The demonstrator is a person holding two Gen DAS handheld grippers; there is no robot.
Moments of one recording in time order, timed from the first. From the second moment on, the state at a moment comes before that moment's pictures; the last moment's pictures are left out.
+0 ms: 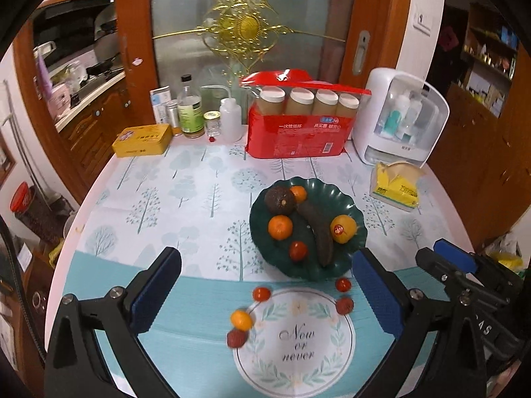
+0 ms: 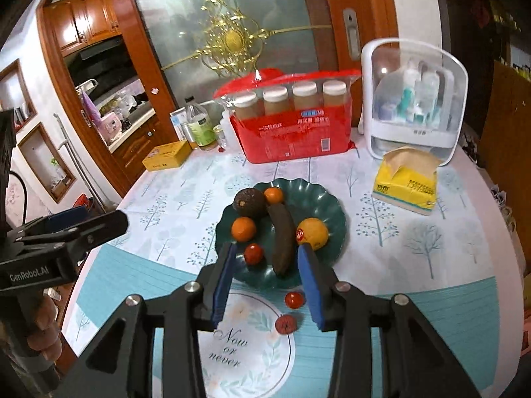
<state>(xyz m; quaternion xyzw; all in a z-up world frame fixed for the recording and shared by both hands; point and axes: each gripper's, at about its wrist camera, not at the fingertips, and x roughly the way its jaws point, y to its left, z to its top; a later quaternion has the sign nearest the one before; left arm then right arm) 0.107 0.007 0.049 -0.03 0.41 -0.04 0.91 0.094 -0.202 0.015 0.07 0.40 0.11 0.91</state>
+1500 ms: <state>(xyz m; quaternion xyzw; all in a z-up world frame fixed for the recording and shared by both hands) 0.098 0.038 -0.184 -0.08 0.53 0.01 0.84 0.110 -0.184 -0.176 0.06 0.52 0.09 0.85</state>
